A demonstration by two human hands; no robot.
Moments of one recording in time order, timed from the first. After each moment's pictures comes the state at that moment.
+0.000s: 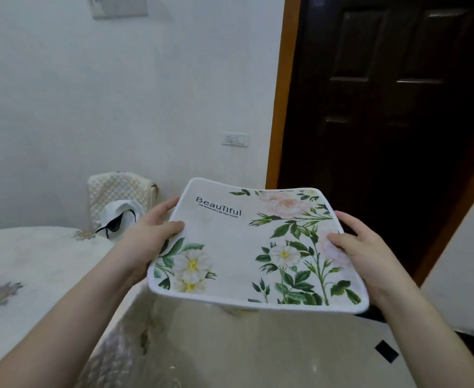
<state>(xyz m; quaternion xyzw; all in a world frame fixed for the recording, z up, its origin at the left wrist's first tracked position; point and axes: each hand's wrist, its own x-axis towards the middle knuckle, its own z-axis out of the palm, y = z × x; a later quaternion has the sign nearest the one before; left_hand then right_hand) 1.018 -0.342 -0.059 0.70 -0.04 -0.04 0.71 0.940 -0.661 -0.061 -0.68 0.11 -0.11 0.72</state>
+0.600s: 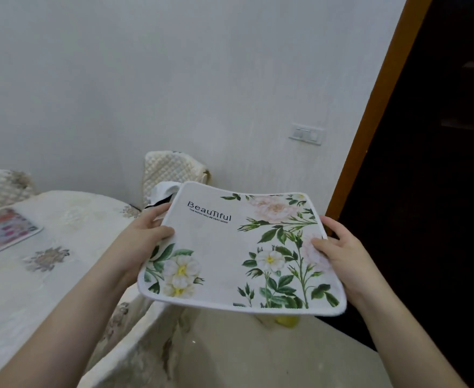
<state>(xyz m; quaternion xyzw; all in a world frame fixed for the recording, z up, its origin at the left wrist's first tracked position) 1.136 -0.252 -0.114 0.67 0.09 0.03 0.74 1.159 -0.576 -0.110 -0.69 0.03 0.04 0.72</state>
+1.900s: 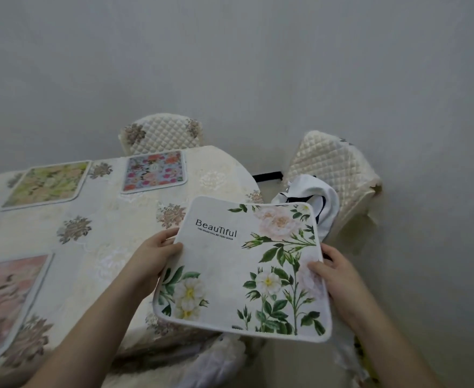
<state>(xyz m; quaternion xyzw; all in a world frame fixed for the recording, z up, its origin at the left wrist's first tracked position) 1.259 -0.095 -0.224 0.54 0.48 0.22 0.66 1.498 -0.326 -0.232 -0.66 -0.14 0.40 0.62</state>
